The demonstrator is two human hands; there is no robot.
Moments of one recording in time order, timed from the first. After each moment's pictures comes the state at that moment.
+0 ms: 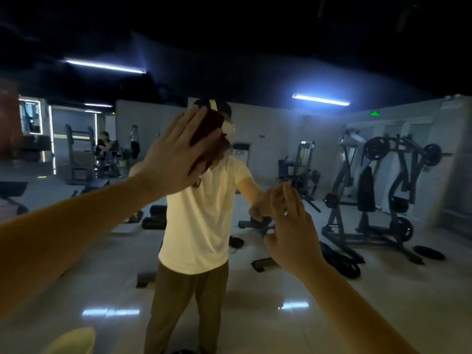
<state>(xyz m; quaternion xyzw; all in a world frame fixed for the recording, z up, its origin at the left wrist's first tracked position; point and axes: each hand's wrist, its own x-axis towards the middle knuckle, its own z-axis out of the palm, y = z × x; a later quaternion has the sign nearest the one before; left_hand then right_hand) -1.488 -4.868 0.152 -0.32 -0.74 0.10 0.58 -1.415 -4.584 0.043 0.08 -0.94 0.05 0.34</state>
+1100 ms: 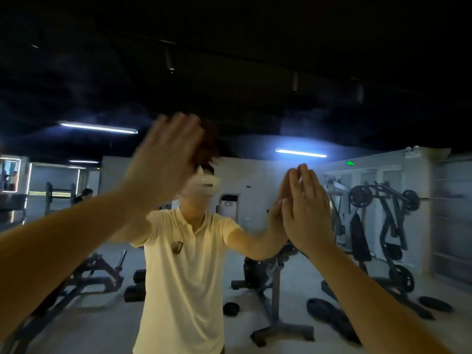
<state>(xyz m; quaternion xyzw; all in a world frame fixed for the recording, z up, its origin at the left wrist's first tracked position) -1.500 -4.924 0.278 -0.17 -0.72 0.13 0.66 -1.486 -4.603 0.196 0.02 -0.80 0.02 0.59</state>
